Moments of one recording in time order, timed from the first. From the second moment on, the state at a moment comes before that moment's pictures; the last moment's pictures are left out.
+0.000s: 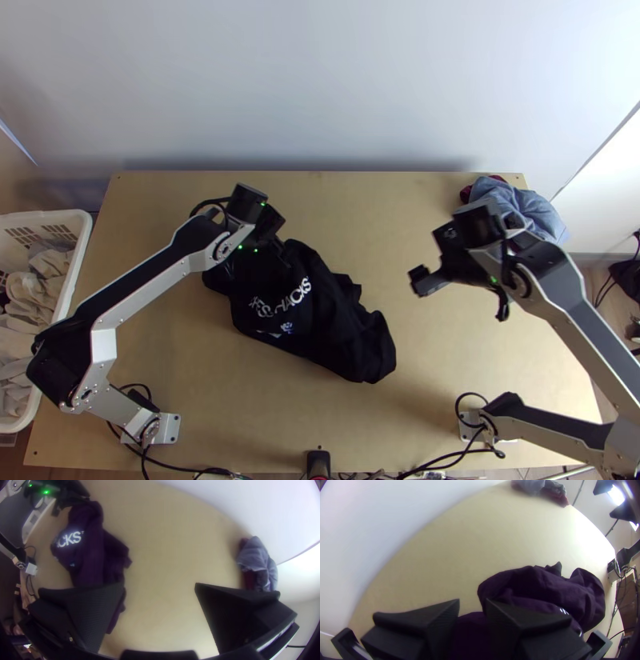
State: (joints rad) left arm -0.53 1.67 1.41 -0.60 0.04 0.26; right arm 0.53 1.25 1.33 -1.07 0.04 -0.02
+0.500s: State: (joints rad) left arm -0.43 1.59 1.41 -0.69 0.04 0.25; right arm 0.71 1.42 1.32 -1.09 -0.26 0.01
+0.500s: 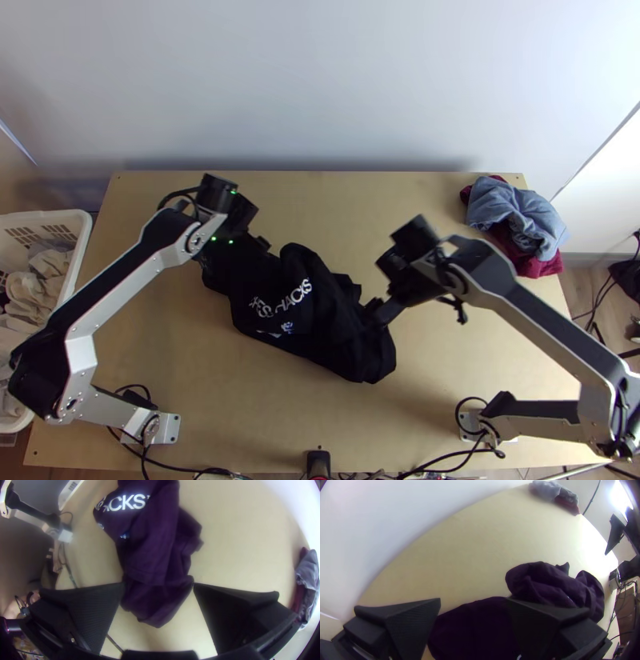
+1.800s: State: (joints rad) left arm -0.35 1.48 1.33 -0.77 0.04 0.30; right arm 0.68 1.73 1.29 -0.85 -0.45 0.01
